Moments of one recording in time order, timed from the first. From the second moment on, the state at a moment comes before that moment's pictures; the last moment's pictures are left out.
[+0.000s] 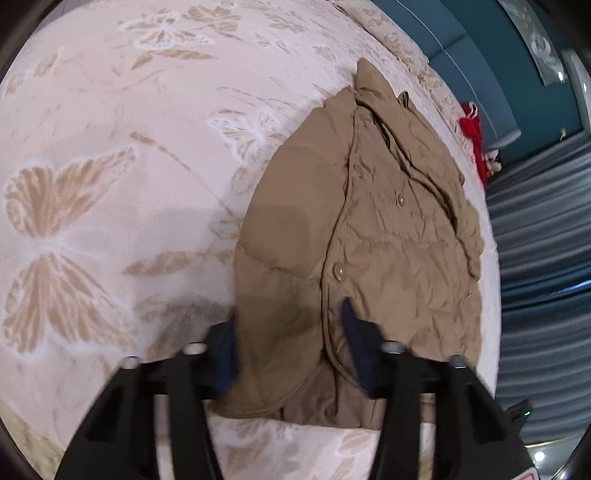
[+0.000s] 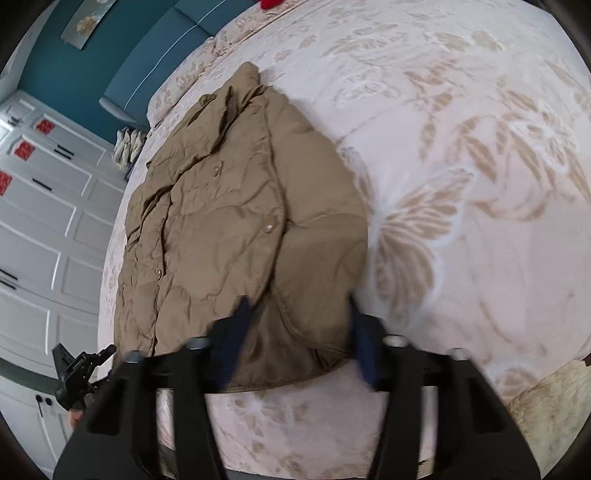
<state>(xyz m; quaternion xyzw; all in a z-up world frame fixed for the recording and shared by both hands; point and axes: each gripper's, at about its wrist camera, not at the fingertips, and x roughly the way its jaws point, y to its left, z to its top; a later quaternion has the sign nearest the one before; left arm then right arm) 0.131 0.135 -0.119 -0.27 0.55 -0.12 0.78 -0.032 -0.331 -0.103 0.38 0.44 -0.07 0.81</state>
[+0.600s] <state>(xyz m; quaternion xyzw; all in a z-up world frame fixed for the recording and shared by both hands) 0.018 0.186 0.010 -0.22 0.49 -0.16 0.83 -0.121 -0.293 0.024 0.20 0.44 0.01 0.87</state>
